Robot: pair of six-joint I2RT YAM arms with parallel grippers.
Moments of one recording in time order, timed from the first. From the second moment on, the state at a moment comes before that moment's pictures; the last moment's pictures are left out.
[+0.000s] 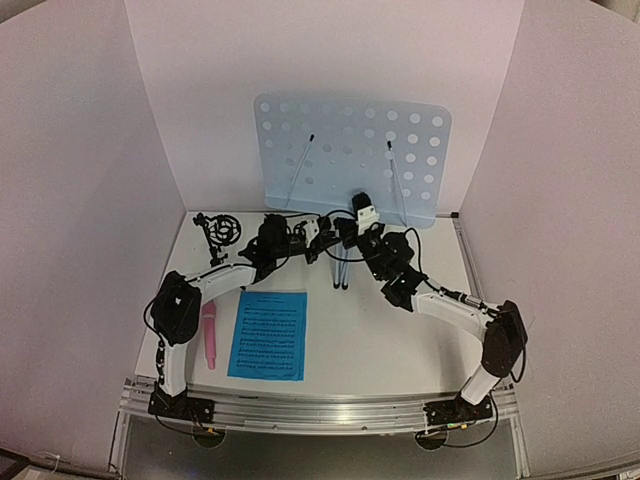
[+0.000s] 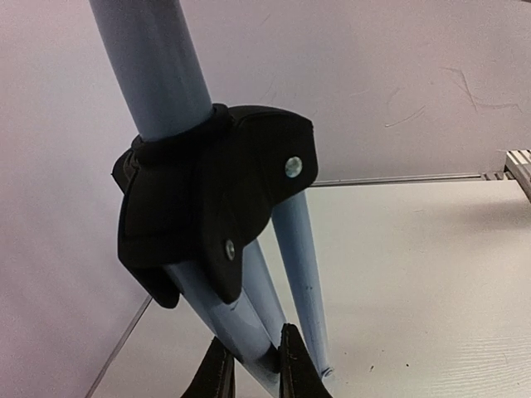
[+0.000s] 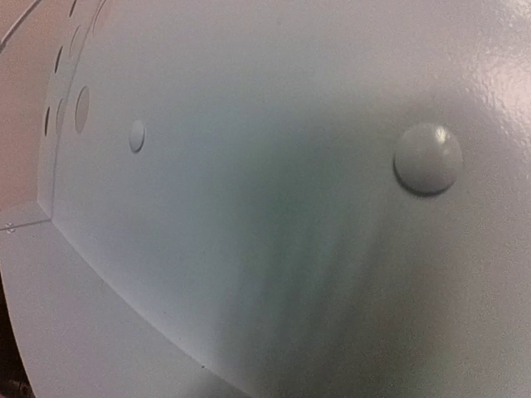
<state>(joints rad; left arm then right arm) -0.68 2.08 1.61 0.38 0.58 0.34 0.79 1.69 1.32 0.60 0.34 -0.21</state>
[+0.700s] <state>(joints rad) -0.64 2.06 1.67 0.21 0.57 0.32 0.78 1.56 1.35 0.11 0.27 -0.09</state>
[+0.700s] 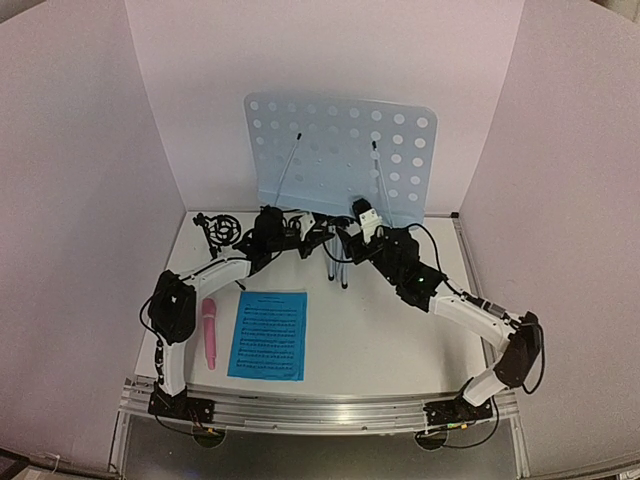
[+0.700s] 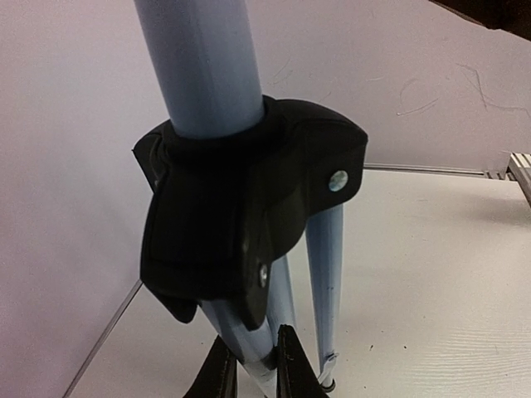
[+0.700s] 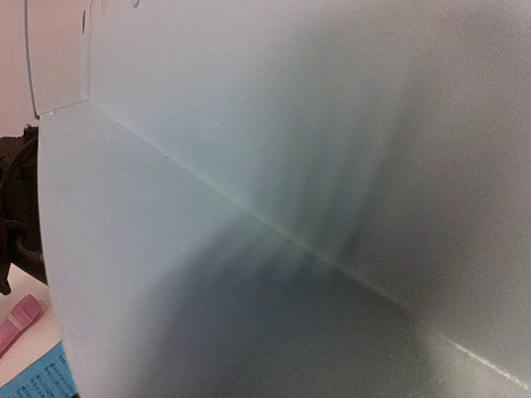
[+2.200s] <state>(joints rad) -0.64 2.06 1.71 0.10 0.53 0.19 0.76 1.51 1.21 -0.03 -0.01 -0.03</state>
